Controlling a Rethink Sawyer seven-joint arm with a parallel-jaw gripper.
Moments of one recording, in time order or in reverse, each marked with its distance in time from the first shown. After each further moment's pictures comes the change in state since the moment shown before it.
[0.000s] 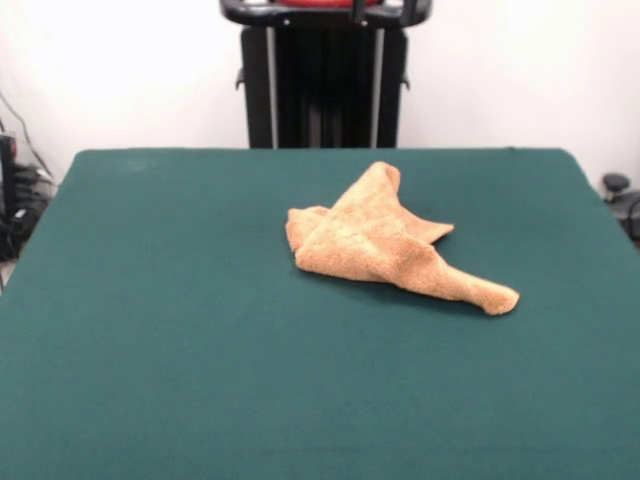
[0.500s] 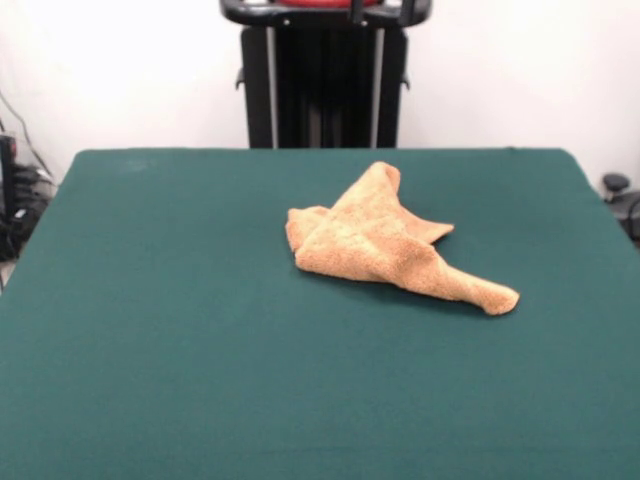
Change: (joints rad) arm -0.005 0.000 0.001 0.000 0.000 0.000 0.000
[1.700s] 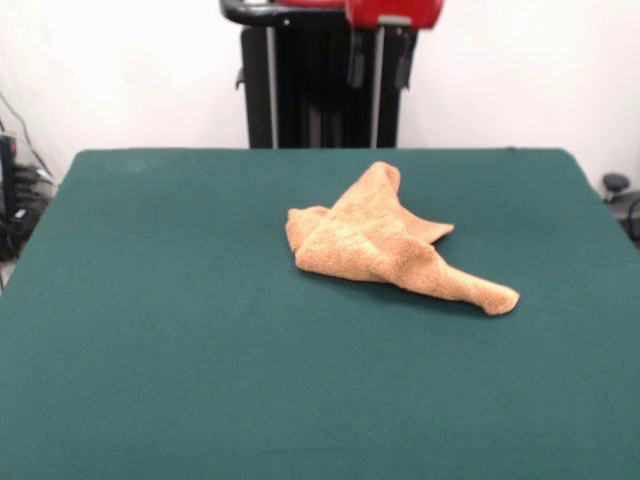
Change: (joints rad) arm -0.003 0.219 0.013 0.008 0.004 -0.280 0.000
